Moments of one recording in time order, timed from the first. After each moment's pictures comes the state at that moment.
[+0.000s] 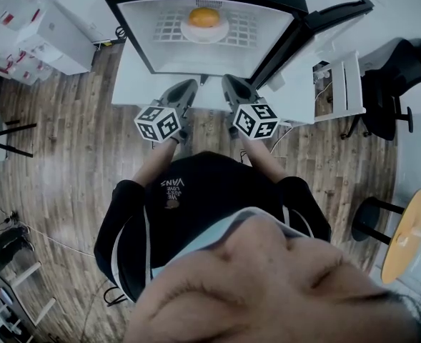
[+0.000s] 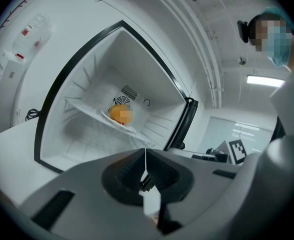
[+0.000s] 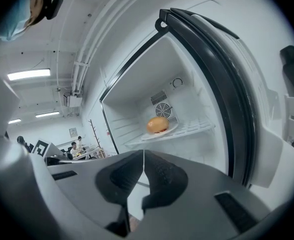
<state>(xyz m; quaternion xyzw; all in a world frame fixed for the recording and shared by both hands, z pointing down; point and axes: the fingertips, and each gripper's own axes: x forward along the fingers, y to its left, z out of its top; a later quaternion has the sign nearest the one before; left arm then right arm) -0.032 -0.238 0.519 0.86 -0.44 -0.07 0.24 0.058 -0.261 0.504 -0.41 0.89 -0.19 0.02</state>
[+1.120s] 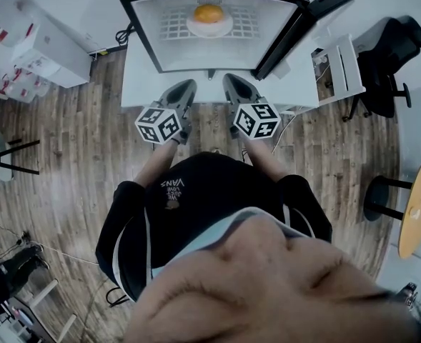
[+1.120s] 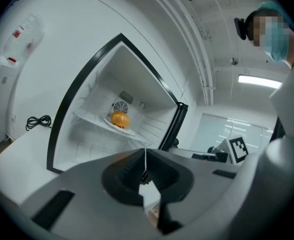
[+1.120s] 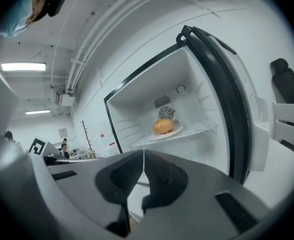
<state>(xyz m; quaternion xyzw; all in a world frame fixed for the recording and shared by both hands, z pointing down) -0.072 -0.209 0.505 0.88 -0.41 -0.05 0.23 0.027 -0.224 0.490 -0.47 0.87 -0.18 0.02</state>
